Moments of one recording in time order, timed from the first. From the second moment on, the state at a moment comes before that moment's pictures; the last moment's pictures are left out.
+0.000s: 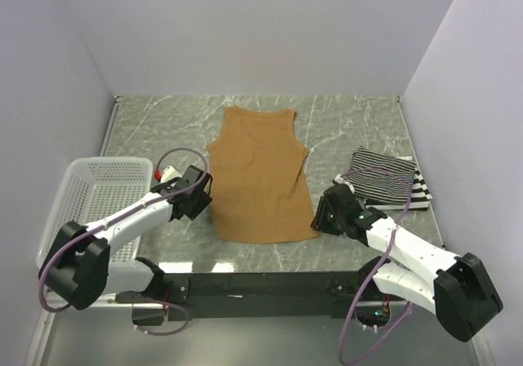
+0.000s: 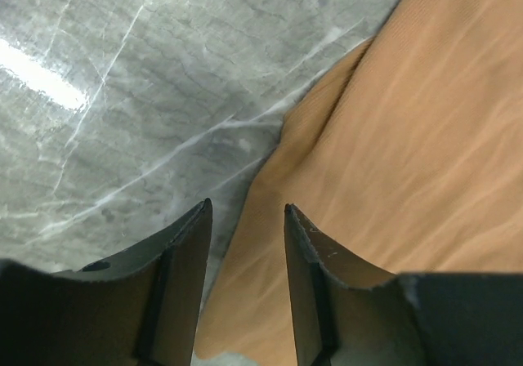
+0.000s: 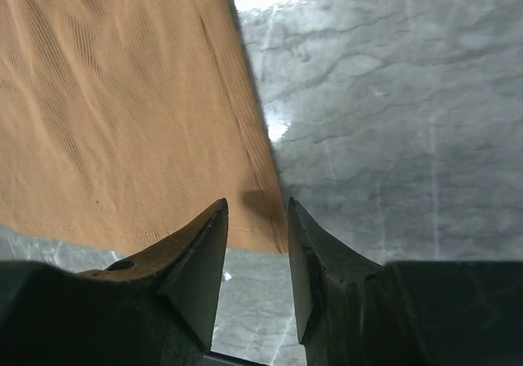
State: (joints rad) left arm -0.54 1.24 0.67 -0.52 -0.35 -1.32; right arm 0.54 0.99 0.42 -0.41 0.05 0.75
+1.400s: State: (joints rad) left arm -0.50 1.41 0.75 -0.25 -0.14 -1.07; right arm 0.30 1.47 1.30 -0.59 0.07 0.57
